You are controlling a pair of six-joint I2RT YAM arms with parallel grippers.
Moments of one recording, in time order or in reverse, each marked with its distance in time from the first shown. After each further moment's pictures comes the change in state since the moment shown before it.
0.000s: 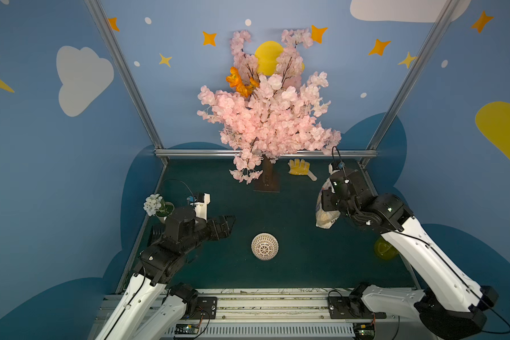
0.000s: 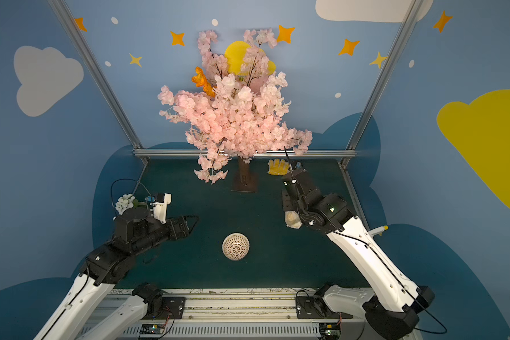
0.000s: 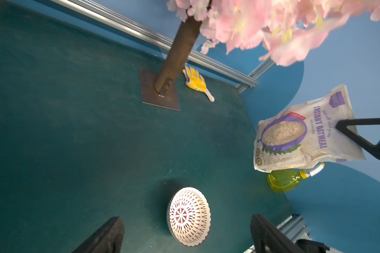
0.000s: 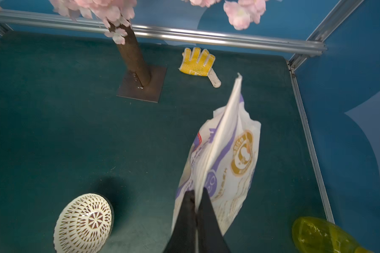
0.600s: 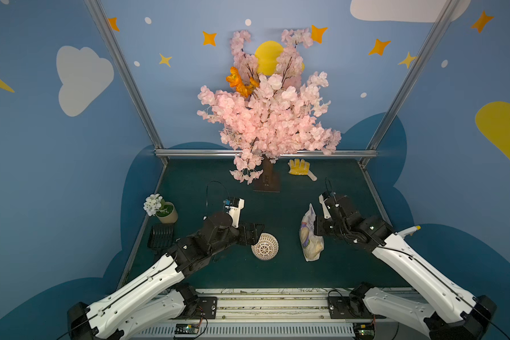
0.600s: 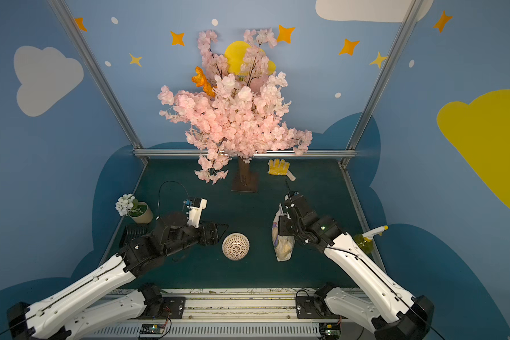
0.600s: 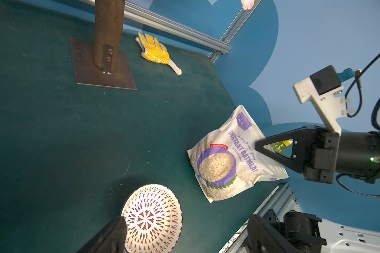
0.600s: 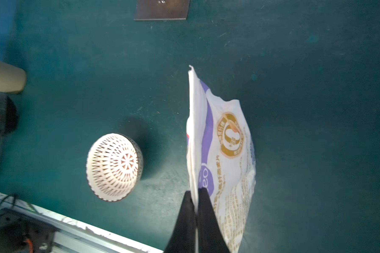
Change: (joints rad) left arm -0.381 0.189 -0.083 0.281 -0.192 -0.096; right arm -0.050 -0.134 -0.452 0.210 -0.384 0.188
